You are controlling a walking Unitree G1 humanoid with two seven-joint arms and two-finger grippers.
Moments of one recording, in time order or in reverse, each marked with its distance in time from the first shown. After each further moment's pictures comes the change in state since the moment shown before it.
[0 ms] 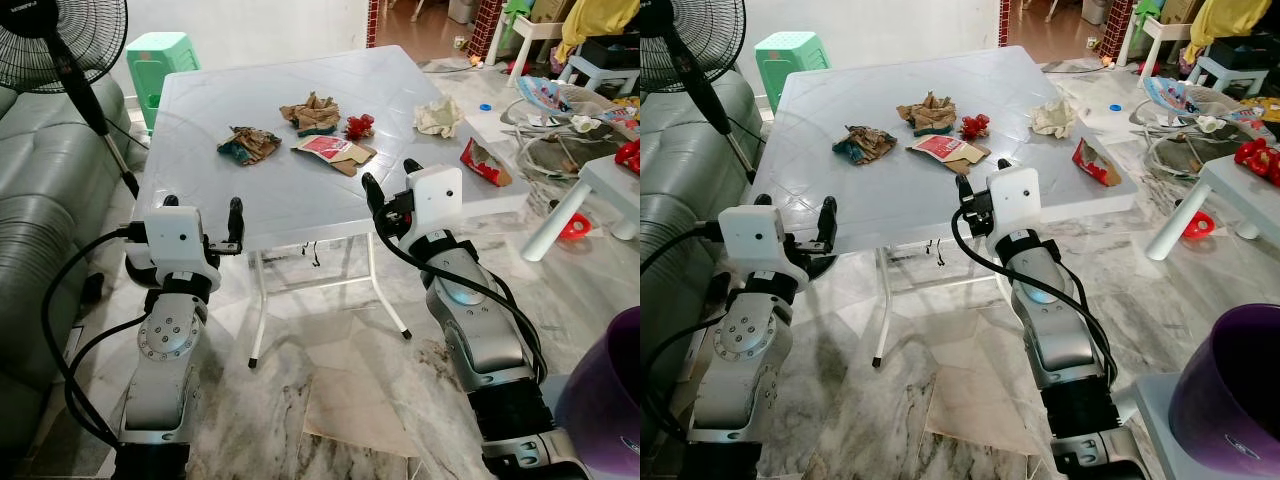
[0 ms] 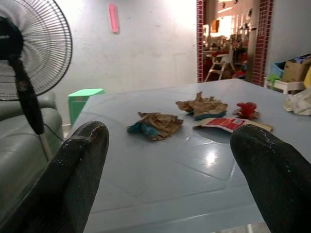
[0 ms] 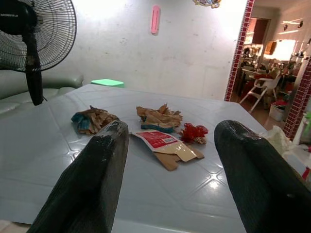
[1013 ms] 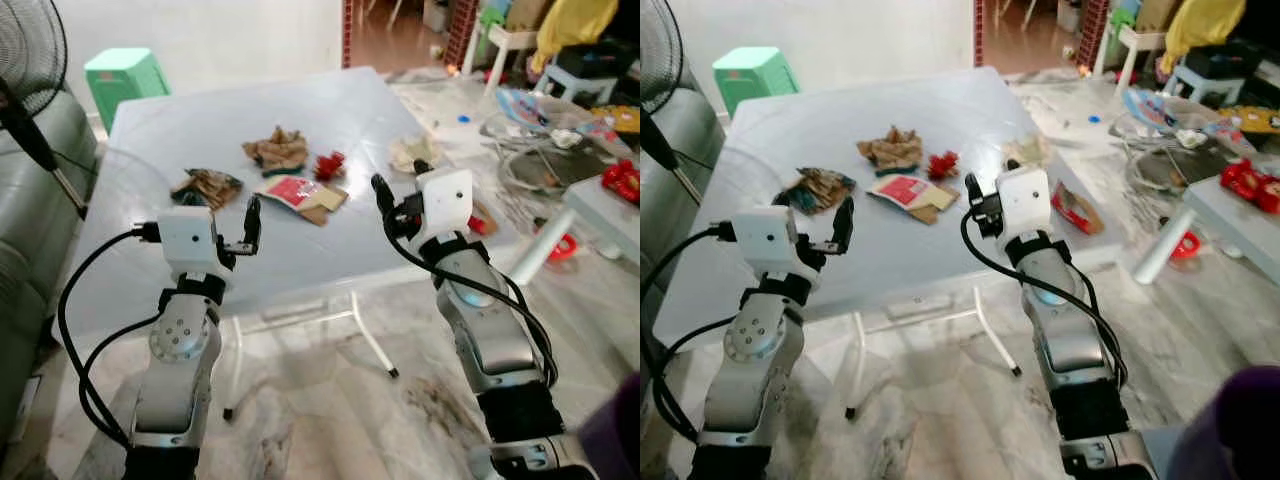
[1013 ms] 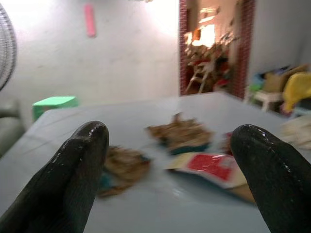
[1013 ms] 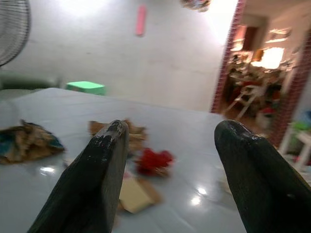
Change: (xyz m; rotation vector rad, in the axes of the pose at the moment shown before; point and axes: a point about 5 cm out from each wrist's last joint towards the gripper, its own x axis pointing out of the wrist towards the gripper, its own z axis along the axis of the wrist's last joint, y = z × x) left arm -0.004 -0.005 0.000 -0.019 -0.011 -0.029; right arm -0.001 0.004 0.003 -0.015 -0.019 0.027
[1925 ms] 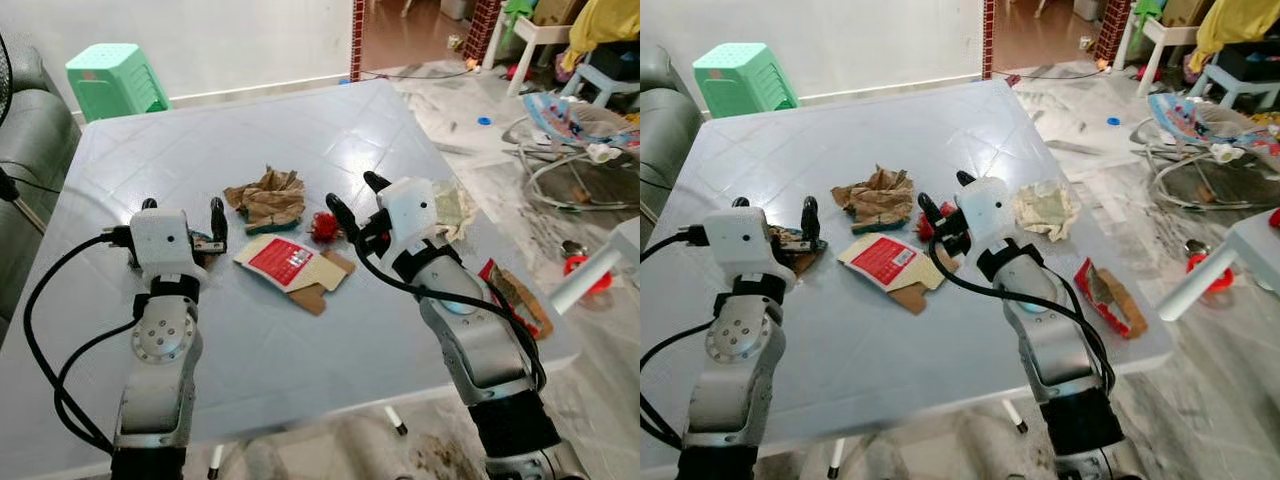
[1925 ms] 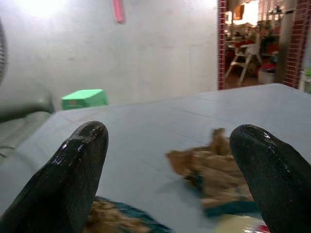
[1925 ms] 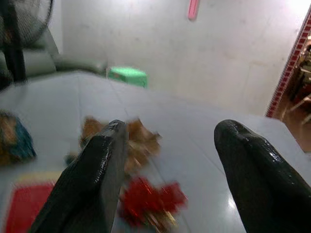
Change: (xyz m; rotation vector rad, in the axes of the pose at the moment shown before) left arm 0.003 0.011 -0.001 0.074 0.015 0.138; right arm -0.012 0.015 0.000 -0.003 0.036 0.232
